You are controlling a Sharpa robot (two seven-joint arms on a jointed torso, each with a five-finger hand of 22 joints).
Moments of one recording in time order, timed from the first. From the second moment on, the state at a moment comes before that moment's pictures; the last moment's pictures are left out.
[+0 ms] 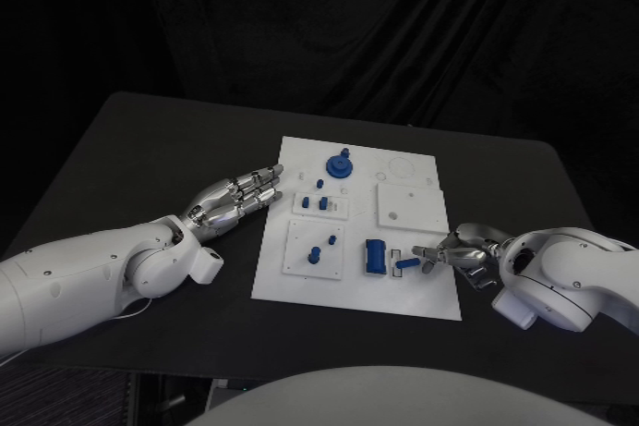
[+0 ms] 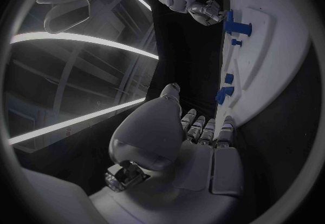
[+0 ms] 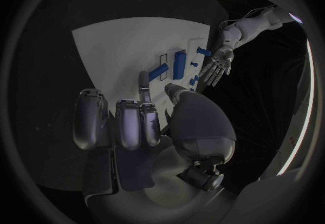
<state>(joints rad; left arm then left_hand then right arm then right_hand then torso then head) 1.12 -0.87 -0.21 1.39 -0.27 0.14 0.61 1.48 0.22 -0.20 0.23 0.52 0.21 0.06 0.03 0.03 0.05 0.11 0.01 0.01 0.00 0.11 0.00 0.00 0.16 0.02 0.21 0.02 0.04 1.19 -1.21 -0.25 1.95 -0.81 -0.36 -0.54 0.95 -0.01 0.22 0.29 0.27 1.06 0.06 0.24 0.45 1.46 -0.02 1.57 1.31 1.47 -0.09 1.49 1.31 0.05 1.47 0.03 1.34 1.31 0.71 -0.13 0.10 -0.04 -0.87</state>
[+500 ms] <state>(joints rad) 1.12 -0.87 -0.21 1.39 -0.27 0.14 0.61 1.48 0.22 -0.20 0.23 0.52 0.21 0.06 0.03 0.03 0.06 0.11 0.01 0.01 0.00 0.11 0.00 0.00 0.16 0.02 0.21 0.02 0.04 1.19 -1.18 -0.25 1.95 -0.51 -0.41 -0.56 0.95 0.00 0.20 0.28 0.30 1.04 0.06 0.22 0.42 1.47 -0.02 1.57 1.31 1.47 -0.08 1.49 1.31 0.05 1.47 0.03 1.34 1.31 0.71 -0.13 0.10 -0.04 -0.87</state>
